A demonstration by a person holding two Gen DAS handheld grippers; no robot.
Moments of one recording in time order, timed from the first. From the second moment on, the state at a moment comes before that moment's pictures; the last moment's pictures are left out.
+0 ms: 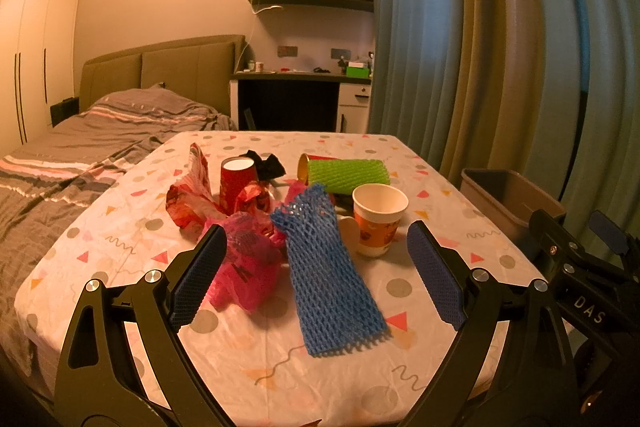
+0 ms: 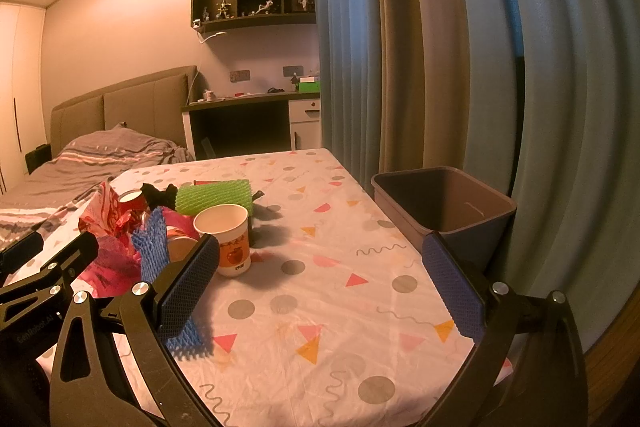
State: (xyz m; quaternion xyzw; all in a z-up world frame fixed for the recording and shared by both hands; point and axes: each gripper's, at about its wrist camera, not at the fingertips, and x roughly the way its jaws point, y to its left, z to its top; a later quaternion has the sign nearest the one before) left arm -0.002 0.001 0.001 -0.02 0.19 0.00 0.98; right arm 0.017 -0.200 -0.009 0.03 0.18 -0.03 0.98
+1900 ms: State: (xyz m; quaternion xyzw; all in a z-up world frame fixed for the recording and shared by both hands) left arm 0.006 0.046 -0.024 -0.04 0.18 0.05 0.98; right arm 0.056 -0.152 -0.048 0.02 0.23 0.11 0.97
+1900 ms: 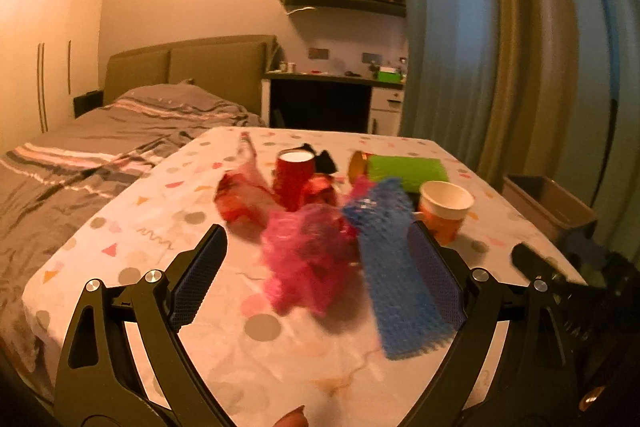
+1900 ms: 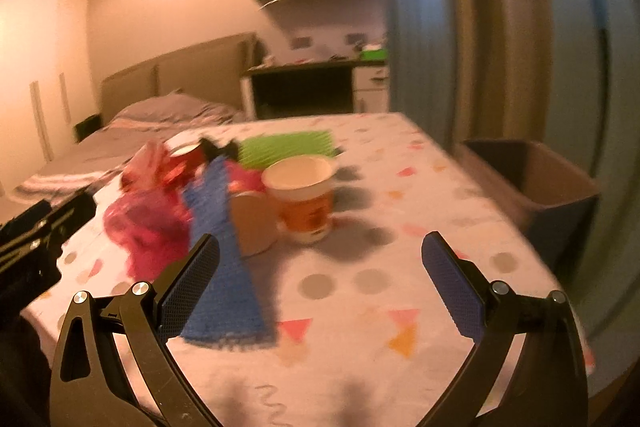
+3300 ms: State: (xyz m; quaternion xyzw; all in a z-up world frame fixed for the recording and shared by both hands) left arm 0.055 0.077 -0.065 -0.08 0.26 0.01 0.96; right arm 0.075 -0.110 -0.050 -0.04 0.24 0.24 0.94
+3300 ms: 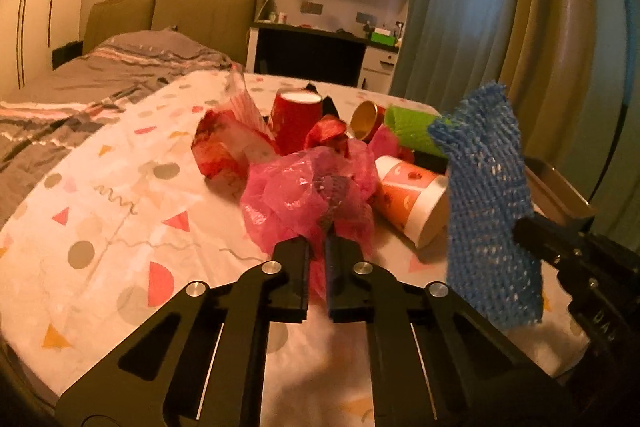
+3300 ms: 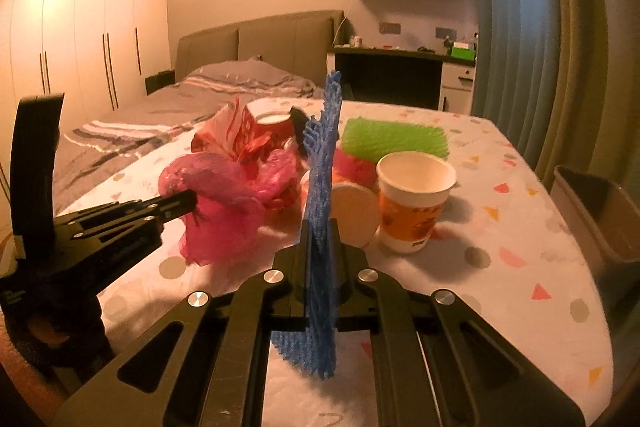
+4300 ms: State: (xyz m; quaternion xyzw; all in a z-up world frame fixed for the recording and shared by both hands) left arm 0.067 -0.043 0.026 -0.03 0.15 -0.10 0.98; right arm 0.079 -0.245 0.000 0.02 0.15 0.11 0.98
